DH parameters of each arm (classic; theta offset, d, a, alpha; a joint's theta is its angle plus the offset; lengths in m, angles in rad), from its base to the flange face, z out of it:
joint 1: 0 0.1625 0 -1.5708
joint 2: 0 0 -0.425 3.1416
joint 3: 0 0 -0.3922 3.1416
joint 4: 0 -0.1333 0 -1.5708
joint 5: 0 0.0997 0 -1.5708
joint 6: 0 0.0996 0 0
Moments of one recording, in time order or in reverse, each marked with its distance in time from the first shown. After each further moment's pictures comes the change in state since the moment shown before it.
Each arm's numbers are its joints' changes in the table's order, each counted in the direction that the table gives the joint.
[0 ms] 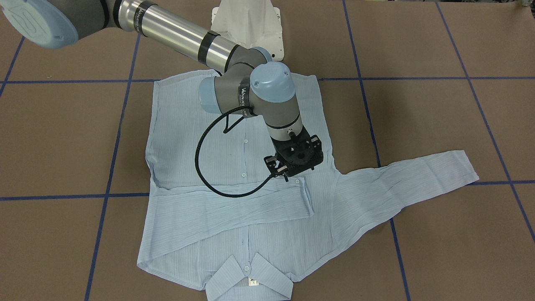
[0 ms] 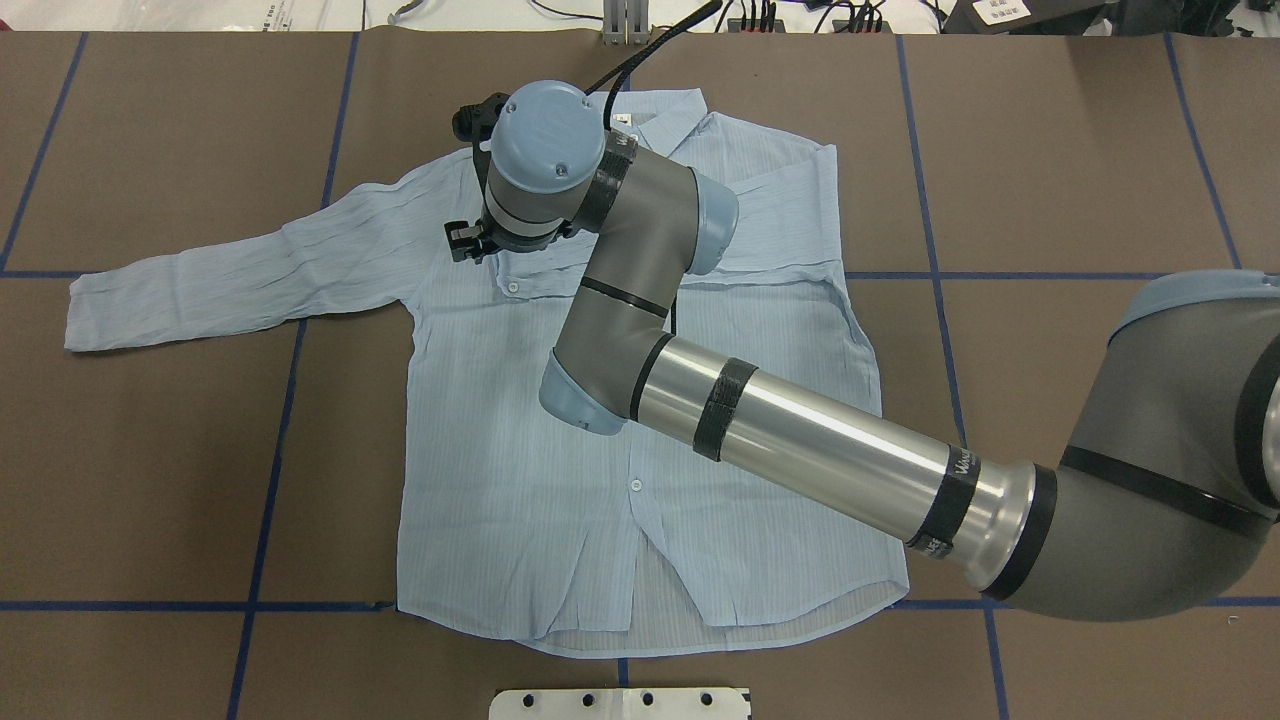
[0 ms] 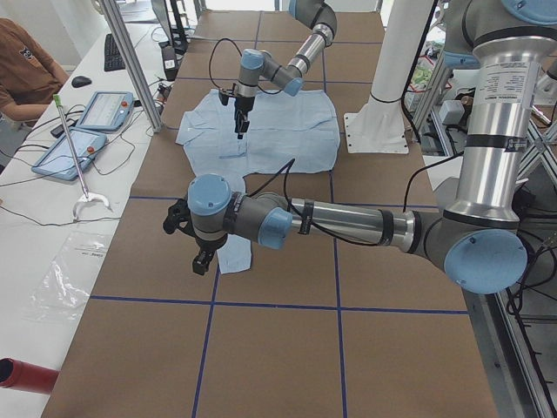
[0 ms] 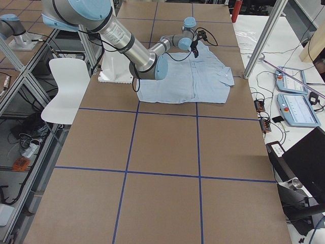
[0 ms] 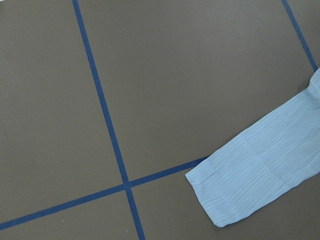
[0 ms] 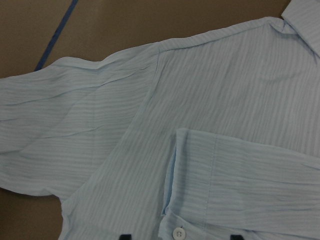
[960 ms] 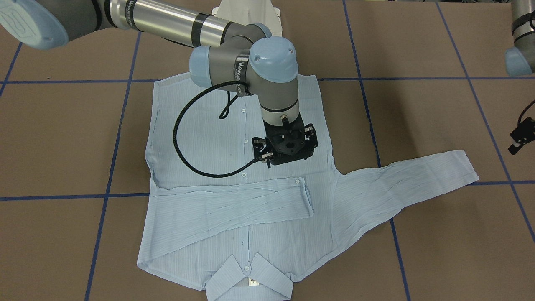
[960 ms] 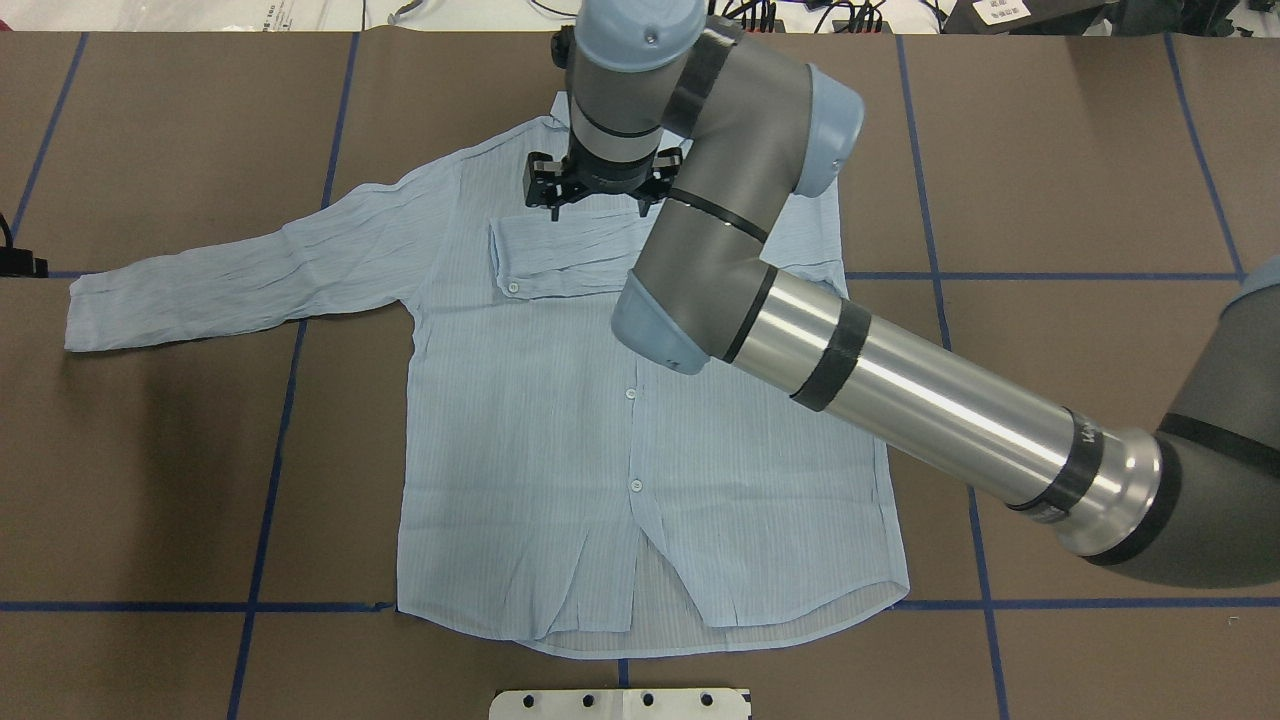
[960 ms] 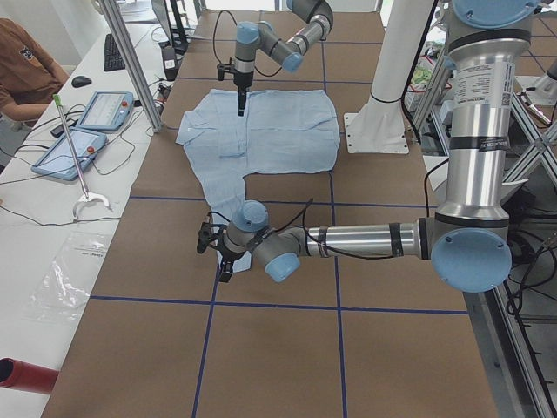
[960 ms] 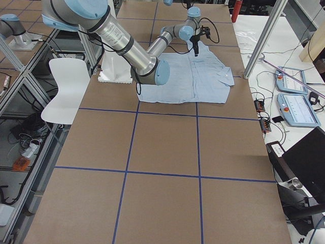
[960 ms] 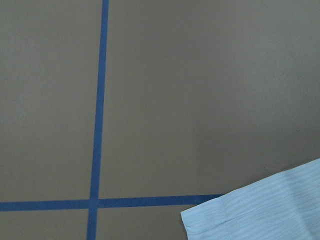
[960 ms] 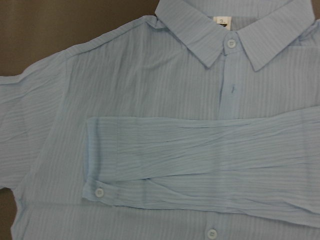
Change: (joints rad) left arm 0.405 -0.097 0.207 0.722 0.392 -0.795; right arm 0.133 0.155 0.375 0.423 0.152 0.028
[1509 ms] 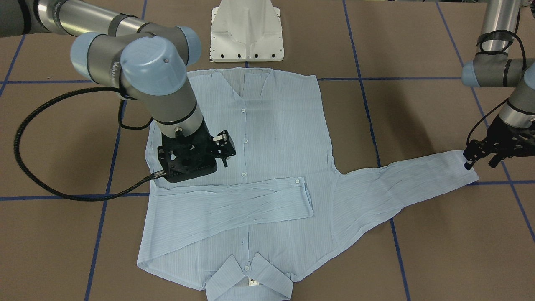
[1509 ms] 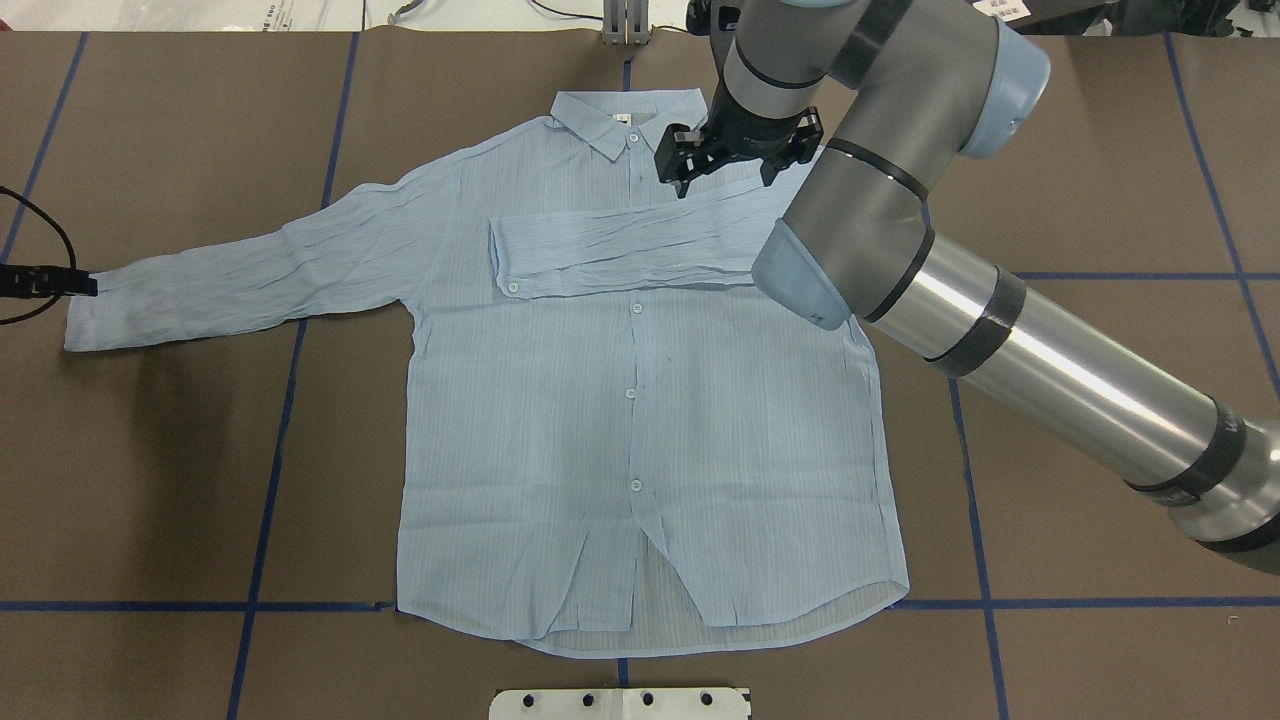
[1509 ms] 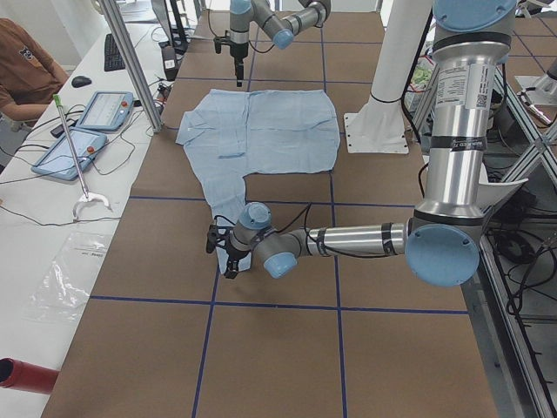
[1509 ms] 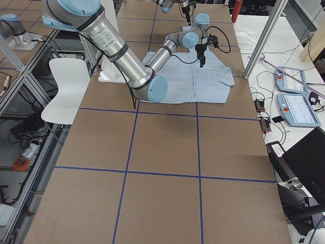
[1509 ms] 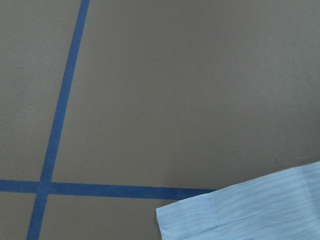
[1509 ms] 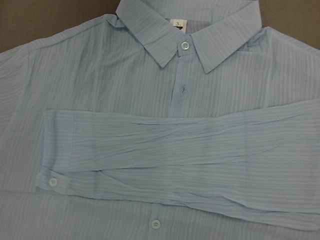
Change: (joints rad) left arm 0.087 0.049 0.073 0.014 0.055 -0.046; right arm 0.117 0.162 0.158 0.084 0.084 -0.186
